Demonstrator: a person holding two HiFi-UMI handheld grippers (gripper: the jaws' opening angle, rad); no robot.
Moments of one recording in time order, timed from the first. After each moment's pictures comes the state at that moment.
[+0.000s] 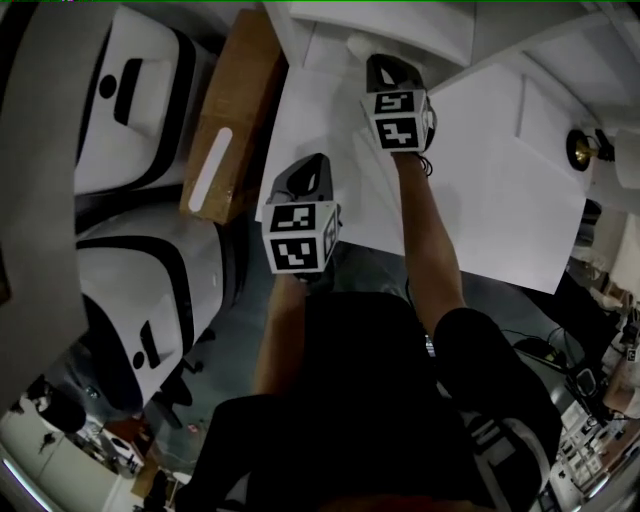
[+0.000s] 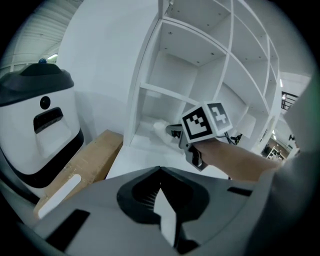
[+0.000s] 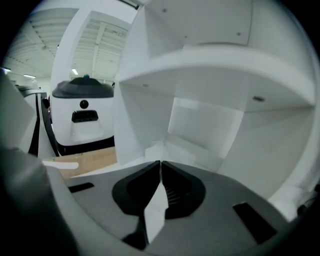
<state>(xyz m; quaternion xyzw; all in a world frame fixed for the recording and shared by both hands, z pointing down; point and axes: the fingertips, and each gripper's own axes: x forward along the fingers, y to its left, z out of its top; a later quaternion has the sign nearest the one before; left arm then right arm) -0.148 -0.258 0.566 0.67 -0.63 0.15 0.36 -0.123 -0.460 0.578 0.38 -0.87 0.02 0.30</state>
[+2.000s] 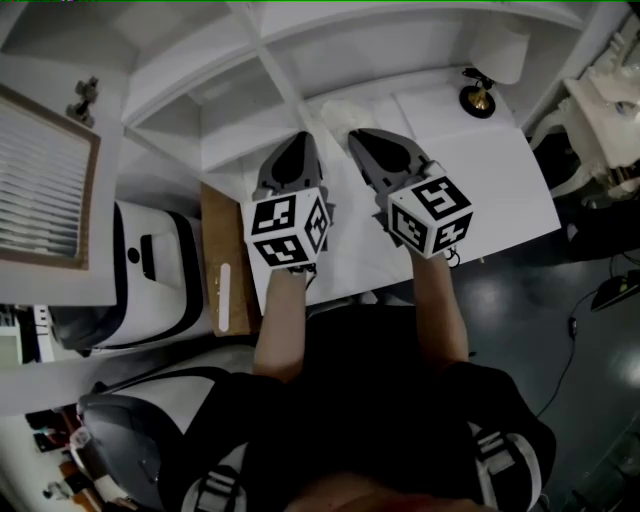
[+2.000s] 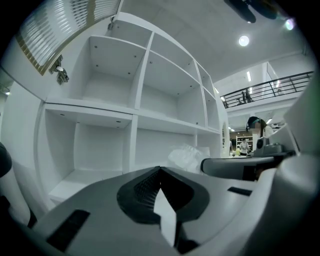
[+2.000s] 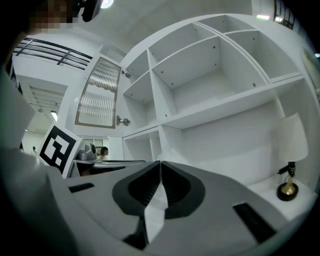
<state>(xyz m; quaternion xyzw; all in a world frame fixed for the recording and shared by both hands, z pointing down) 0.043 -0.354 0.309 0.84 -0.53 0.04 0.06 0.112 -0.325 0.295 0.44 -0.89 0.07 -0.03</state>
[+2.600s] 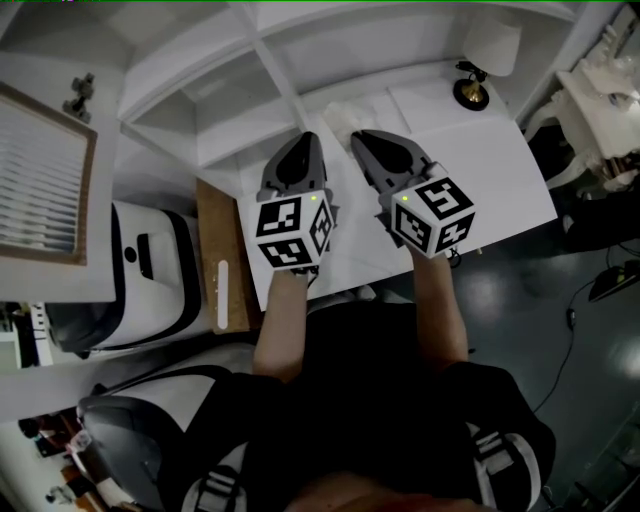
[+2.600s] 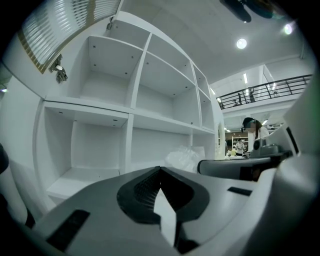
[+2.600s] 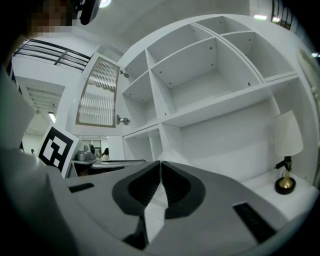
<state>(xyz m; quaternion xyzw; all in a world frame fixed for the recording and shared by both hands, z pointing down) 0.053 -0.339 0.312 0.86 -0.51 0.04 0.06 0.117 -0.312 0.301 0.45 -0.89 0.09 -0.03</state>
